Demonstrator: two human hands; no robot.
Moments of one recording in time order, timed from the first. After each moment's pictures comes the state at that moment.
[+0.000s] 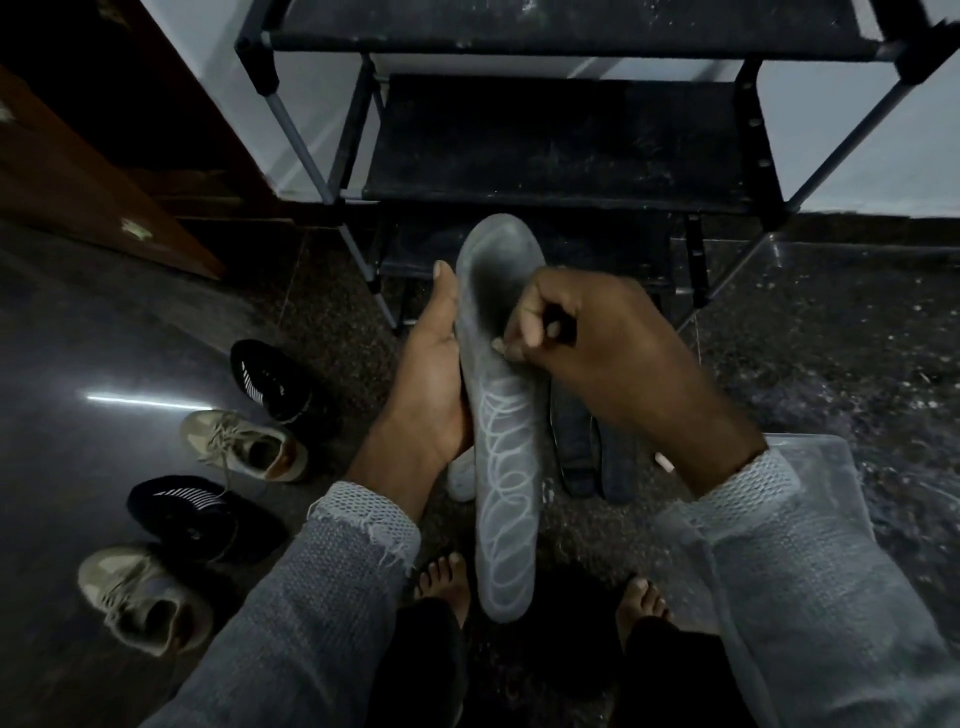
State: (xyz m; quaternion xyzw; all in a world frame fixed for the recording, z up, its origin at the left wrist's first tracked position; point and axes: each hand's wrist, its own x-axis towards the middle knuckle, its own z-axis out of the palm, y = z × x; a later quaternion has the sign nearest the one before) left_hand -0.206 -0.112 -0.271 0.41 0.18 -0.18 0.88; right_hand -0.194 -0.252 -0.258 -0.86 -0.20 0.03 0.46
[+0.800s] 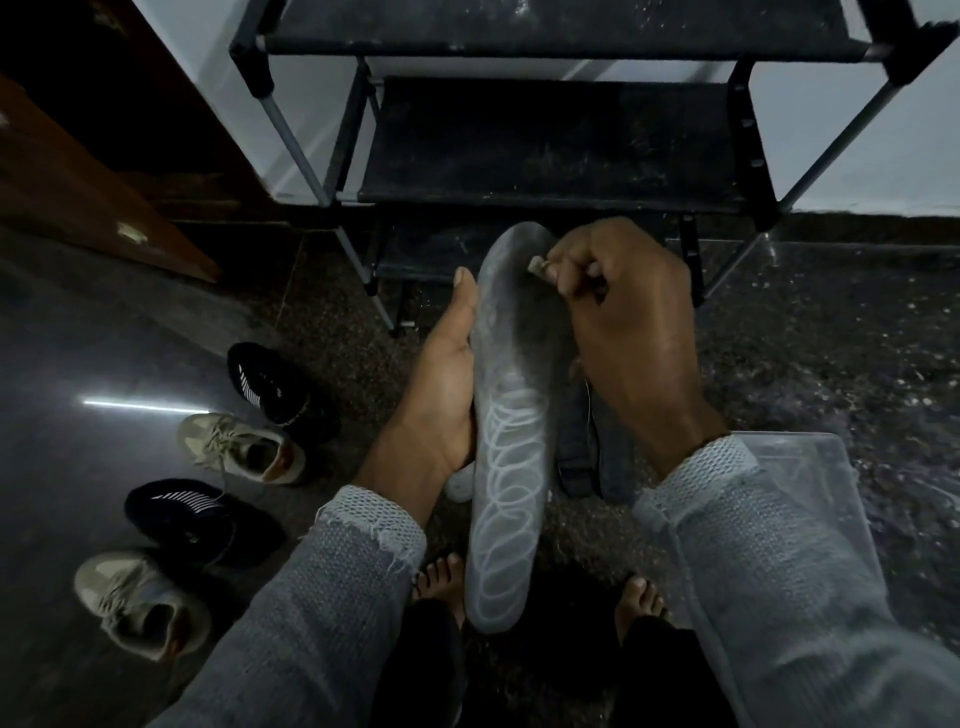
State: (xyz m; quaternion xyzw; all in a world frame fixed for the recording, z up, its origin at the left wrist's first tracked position) left_hand -0.211 -0.123 -0.274 0.43 0.16 -0.21 0.86; right_hand -0.184 -0.253 -0.270 -0.86 -0.10 -0.20 0.46
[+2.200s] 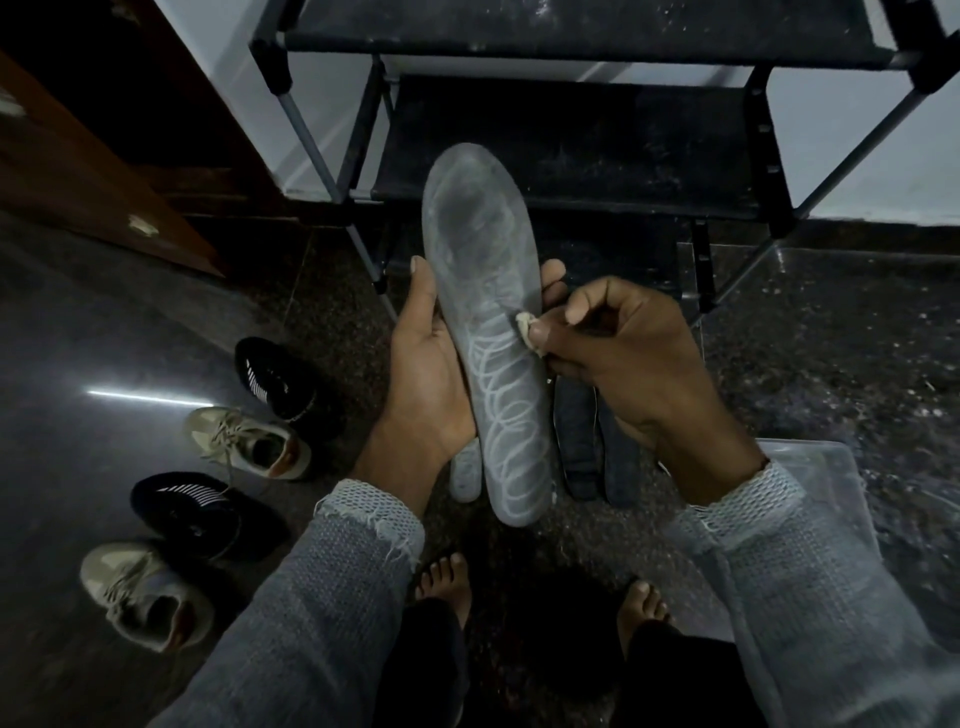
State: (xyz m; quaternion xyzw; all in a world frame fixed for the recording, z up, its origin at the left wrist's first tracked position) left_hand -0.200 -0.103 -0.282 0.31 0.13 -0.20 0.92; right_hand -0.201 -0.246 -0.267 -0.67 0.08 0.11 0.73
